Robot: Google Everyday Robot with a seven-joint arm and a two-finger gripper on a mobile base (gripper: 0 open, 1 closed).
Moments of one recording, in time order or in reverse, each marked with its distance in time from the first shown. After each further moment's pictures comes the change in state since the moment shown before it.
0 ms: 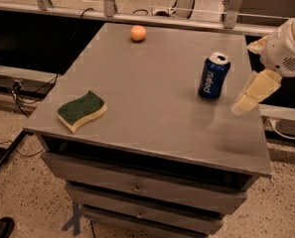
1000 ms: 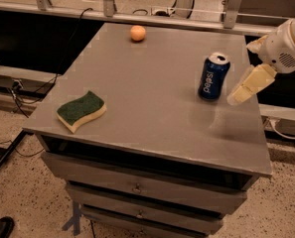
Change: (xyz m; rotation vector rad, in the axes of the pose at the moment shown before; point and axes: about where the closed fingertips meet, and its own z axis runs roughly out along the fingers) arm 0.001 -0.027 0.019 -0.010 -0.082 0.090
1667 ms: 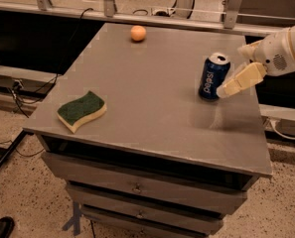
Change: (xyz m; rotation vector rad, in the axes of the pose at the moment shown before) arm -0.015 -0.011 0.024 -0.086 -0.230 0.132
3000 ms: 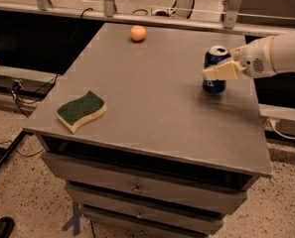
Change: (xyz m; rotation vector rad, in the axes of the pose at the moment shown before) arm -0.014 -0.026 0.041 0.071 -0.162 0.103
